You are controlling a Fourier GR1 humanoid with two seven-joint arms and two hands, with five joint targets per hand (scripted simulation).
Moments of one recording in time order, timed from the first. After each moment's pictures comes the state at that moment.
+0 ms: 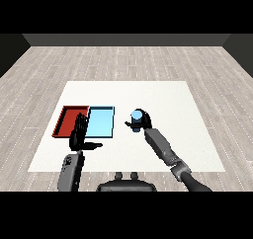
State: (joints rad) left arm 0.01 0.03 0.02 -1.58 0.11 -0.07 -0.43; right arm -0.68 -0.03 0.30 -0.62 -0.45 -0.24 -0.49
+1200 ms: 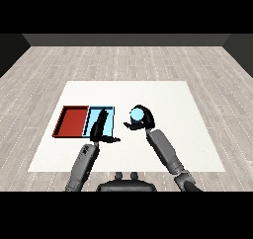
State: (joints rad) left arm -0.20 0.00 -0.19 -1.38 0.13 0.06 -0.33; right arm -0.51 -0.05 0.29 -1.17 -0.24 -0.22 -0.32
